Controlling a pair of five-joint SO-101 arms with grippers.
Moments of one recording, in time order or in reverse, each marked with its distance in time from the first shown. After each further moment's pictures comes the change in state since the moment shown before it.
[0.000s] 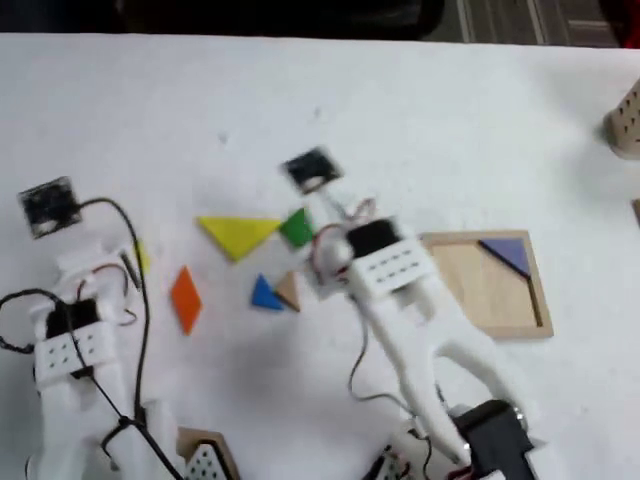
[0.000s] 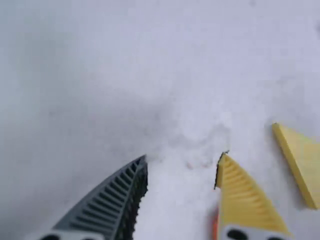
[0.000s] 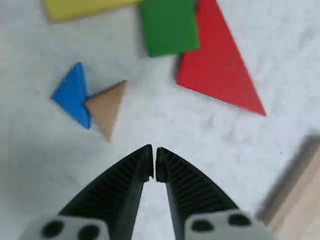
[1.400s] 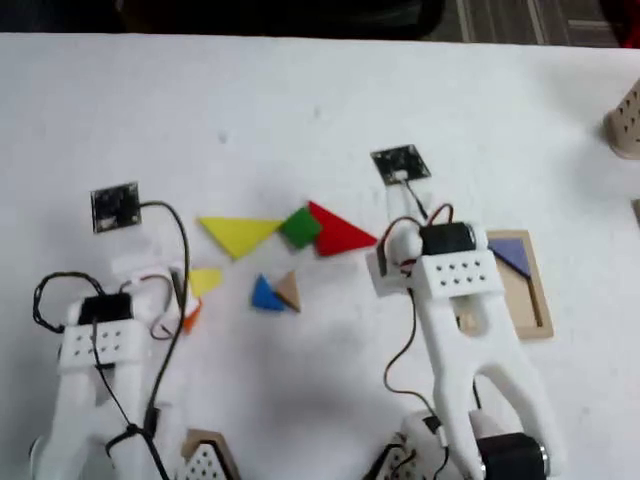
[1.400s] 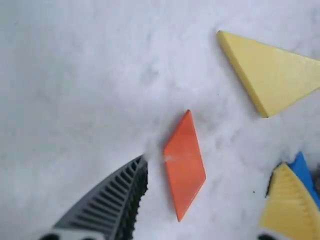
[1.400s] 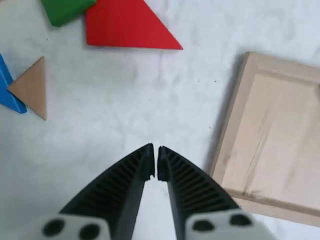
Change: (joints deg) left arm 13.9 0.1 -0.7 14.8 1.1; right arm 20.4 -9.2 5.6 7.6 0.6
